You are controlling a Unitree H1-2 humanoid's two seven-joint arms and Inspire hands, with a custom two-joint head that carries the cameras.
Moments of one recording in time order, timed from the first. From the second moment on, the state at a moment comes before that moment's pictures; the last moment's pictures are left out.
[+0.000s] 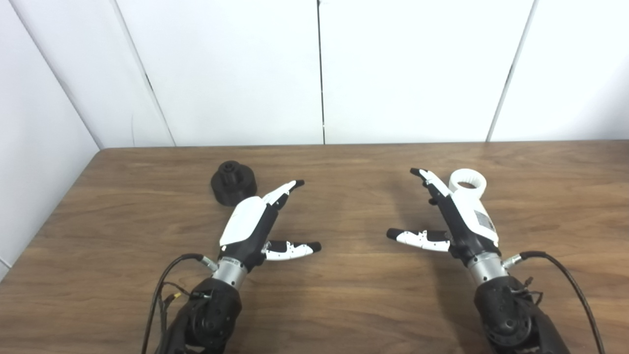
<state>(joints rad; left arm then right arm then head) -0.19 0.22 -0.20 -0.03 0.64 0.00 -0.02 -0.26 -0.20 0.22 0.00 -0.65 0.08 -0.05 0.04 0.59</state>
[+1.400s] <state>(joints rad) -0.19 0.22 -0.20 -0.03 0.66 0.01 -0.02 -0.26 -0.20 0.21 -0.01 -0.65 0.08 -0.04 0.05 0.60</state>
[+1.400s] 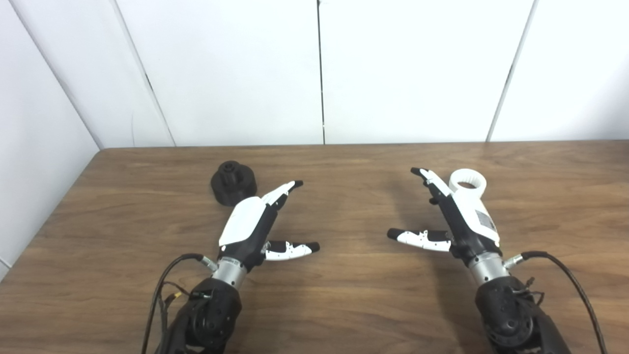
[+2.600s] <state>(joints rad) -0.20 0.22 -0.20 -0.03 0.66 0.00 -0.01 -0.26 -0.20 0.21 -0.01 -0.64 0.08 -0.04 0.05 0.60</state>
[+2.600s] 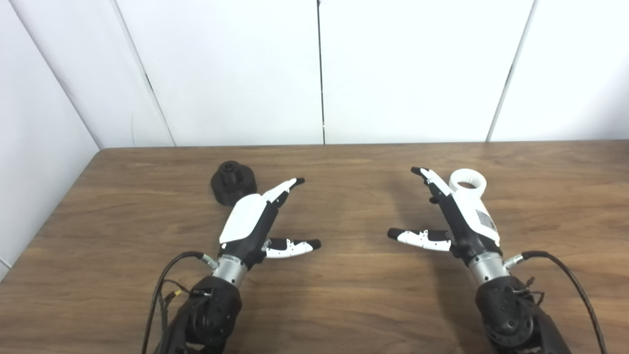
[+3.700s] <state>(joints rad) -0.21 0.17 -0.22 -0.02 0.72 0.02 -0.01 -0.25 -0.24 0.18 -0.04 -0.59 0.06 -0.01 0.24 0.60</state>
